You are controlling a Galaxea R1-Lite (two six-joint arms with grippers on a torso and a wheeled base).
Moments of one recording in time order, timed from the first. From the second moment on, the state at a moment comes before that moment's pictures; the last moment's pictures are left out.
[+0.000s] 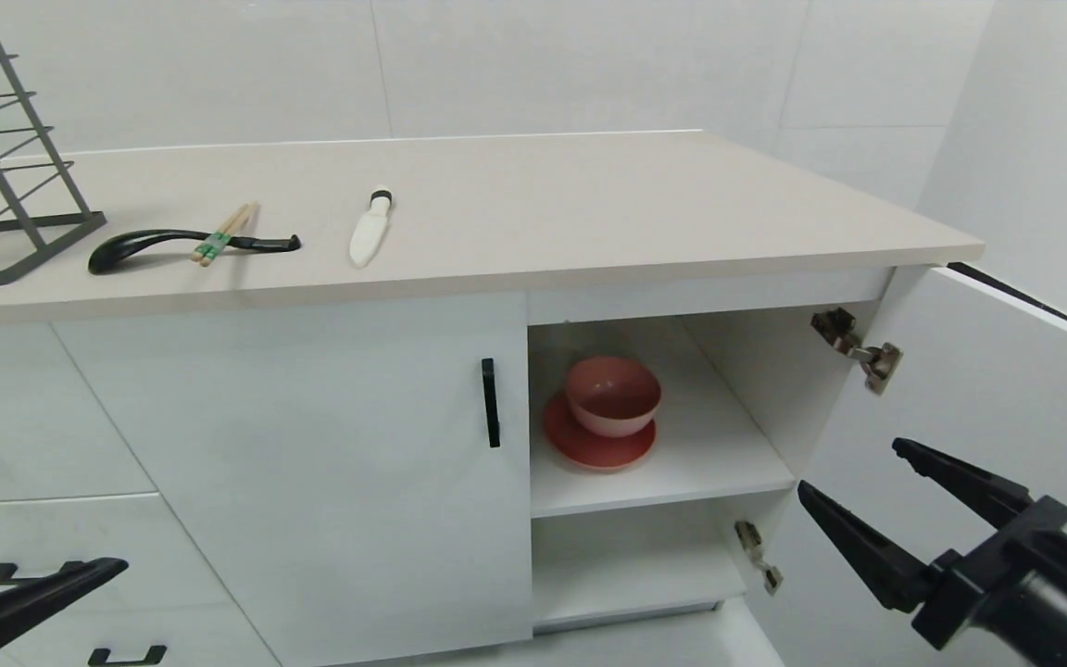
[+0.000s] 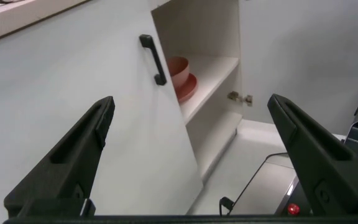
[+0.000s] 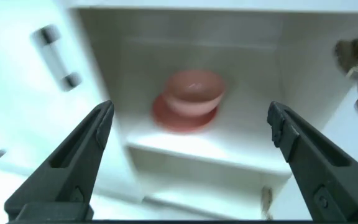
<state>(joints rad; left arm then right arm) -0.43 0.58 -0.03 -0.56 -0.38 0.24 0.73 1.36 0.00 -1.29 -0.31 0.08</state>
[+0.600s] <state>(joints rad) -0.38 0.43 0.00 -0.39 -0.38 0.21 0.70 1.03 0.00 -0.90 -0.31 0.00</state>
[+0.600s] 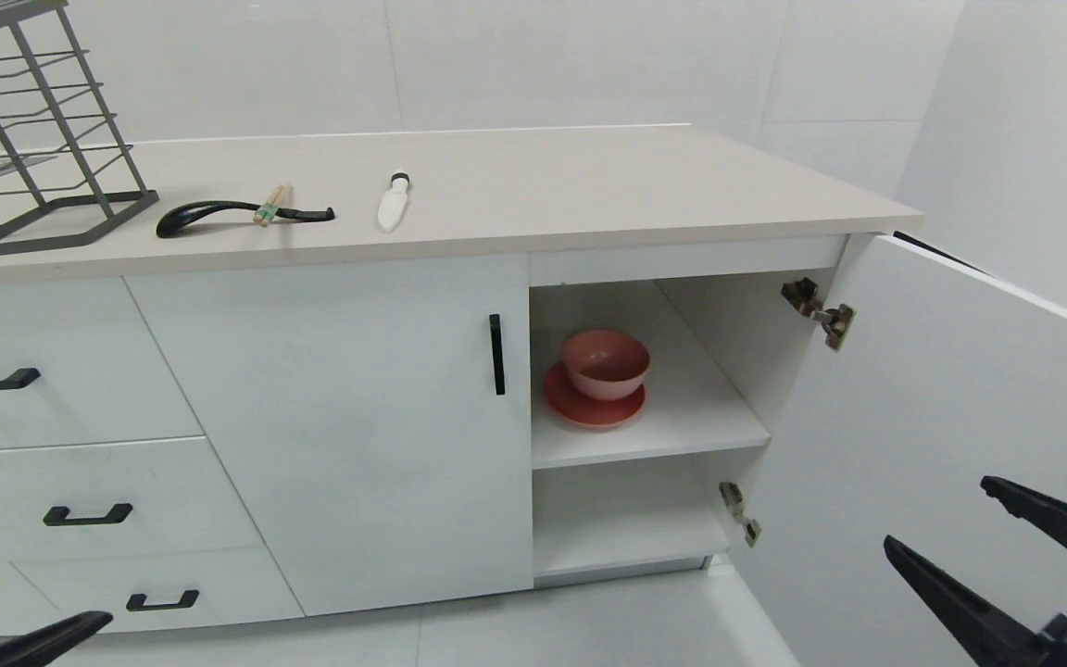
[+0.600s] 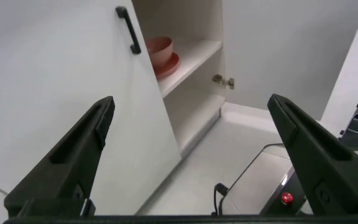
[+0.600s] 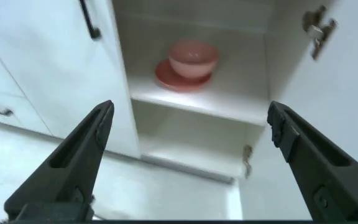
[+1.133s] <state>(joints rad) -0.18 0.17 0.00 -0.24 -0.38 0.17 0.44 0.55 -0.03 -0.49 -0.30 -0.12</state>
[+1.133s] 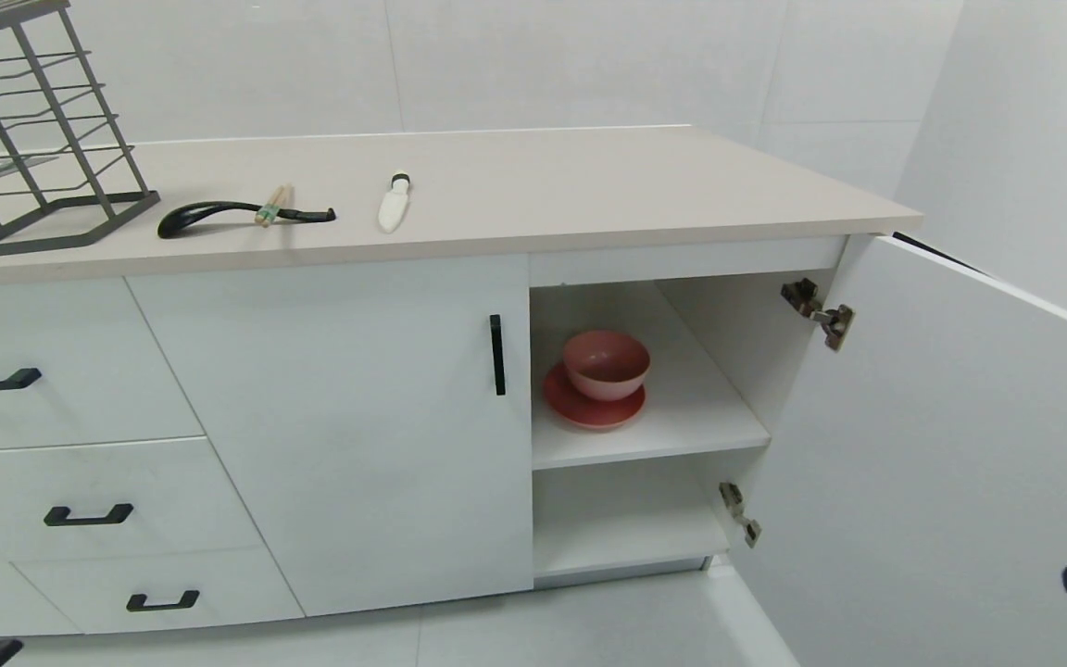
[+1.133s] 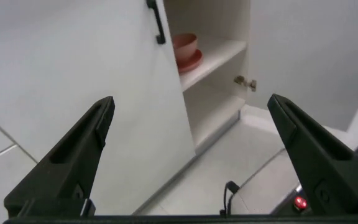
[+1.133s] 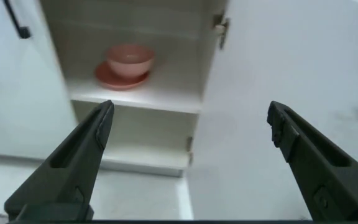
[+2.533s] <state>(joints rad) 0.00 0.00 0.00 -0.06 -0.24 0.03 0.05 0.12 -0.10 -0.14 -0.30 -0.12</state>
